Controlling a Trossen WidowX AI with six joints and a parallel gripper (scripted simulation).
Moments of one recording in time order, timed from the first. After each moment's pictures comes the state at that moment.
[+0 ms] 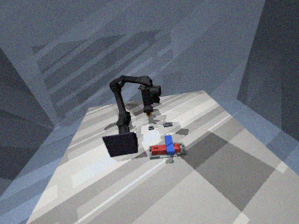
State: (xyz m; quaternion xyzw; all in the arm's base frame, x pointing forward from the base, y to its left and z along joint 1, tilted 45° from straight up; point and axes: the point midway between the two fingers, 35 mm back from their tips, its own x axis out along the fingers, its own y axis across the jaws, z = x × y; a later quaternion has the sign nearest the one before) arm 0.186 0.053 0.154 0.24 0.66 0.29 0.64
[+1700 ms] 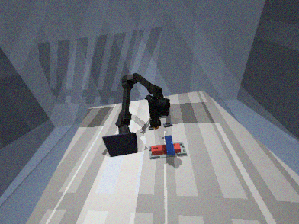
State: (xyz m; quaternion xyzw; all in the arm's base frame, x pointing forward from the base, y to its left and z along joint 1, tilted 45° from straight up) arm 0.227 -0.036 0.045 0.25 0.67 0.27 0.64
